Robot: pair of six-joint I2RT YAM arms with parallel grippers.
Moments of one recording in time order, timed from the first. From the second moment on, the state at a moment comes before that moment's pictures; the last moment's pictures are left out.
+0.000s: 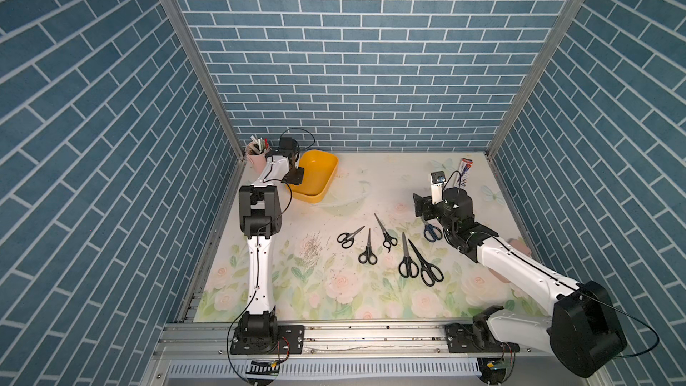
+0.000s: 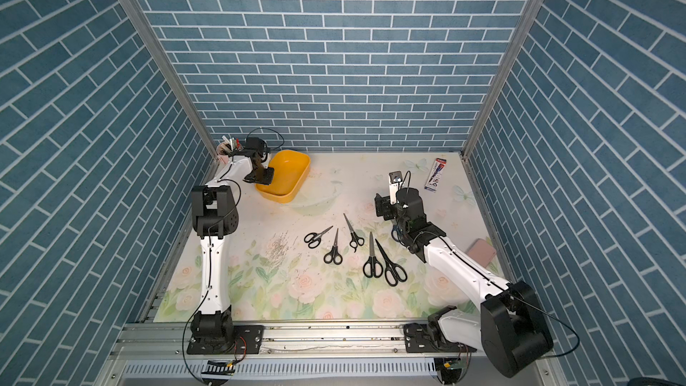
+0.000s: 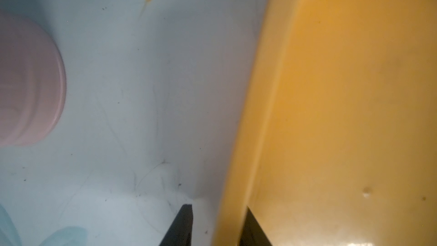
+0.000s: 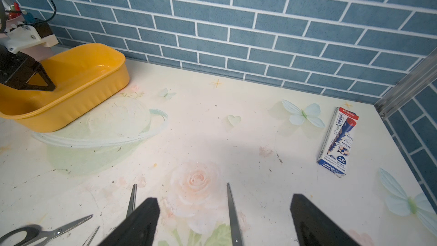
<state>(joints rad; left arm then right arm) -0.02 2.48 2.17 -0.85 -0.08 0.11 0.50 1.22 0.73 0.10 0.19 0.03</state>
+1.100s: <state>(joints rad) -0.06 1.48 0.85 -0.61 0.06 -0.23 0.50 1.18 0.74 0.02 0.20 0.00</state>
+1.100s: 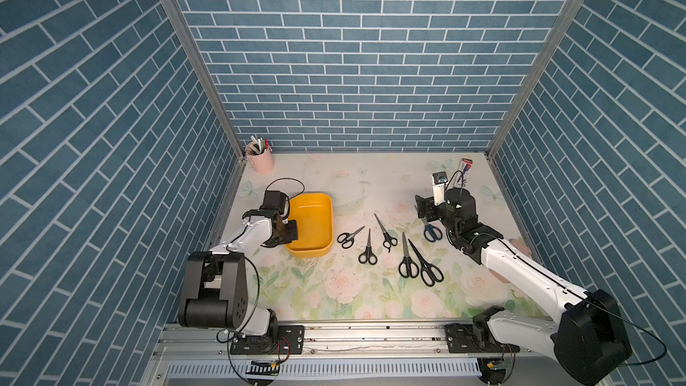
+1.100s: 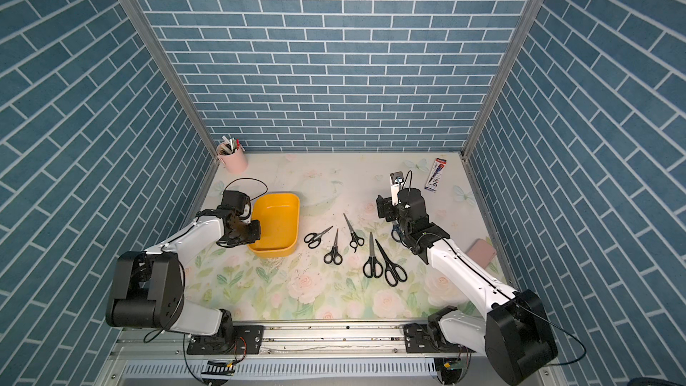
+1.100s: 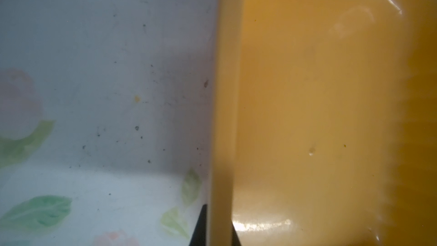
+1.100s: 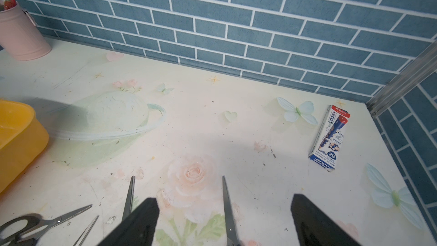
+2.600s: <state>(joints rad) -0.25 1.51 0.81 -0.51 -0.04 -0.36 0.50 1.14 0.70 0.05 0.28 -0.06</state>
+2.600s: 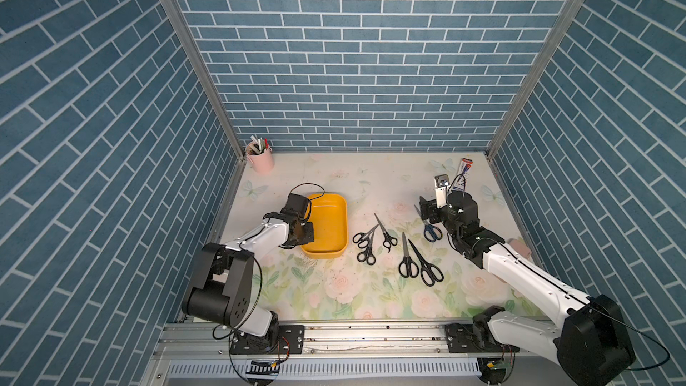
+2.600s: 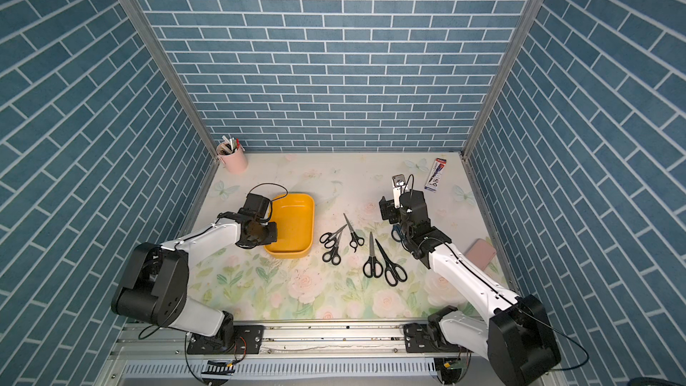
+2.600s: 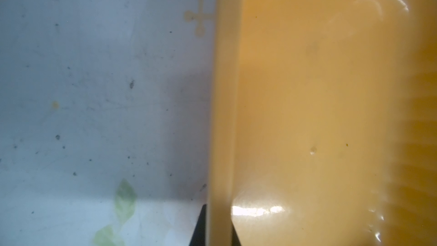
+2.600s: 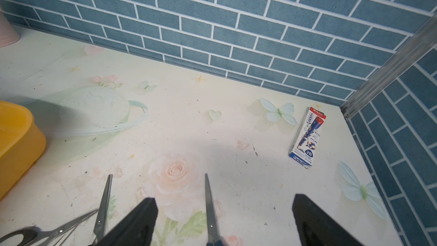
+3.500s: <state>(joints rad) -0.24 1.55 0.81 -0.51 -0.04 -0.31 0.50 1.16 0.70 0.05 0.25 -0.06</state>
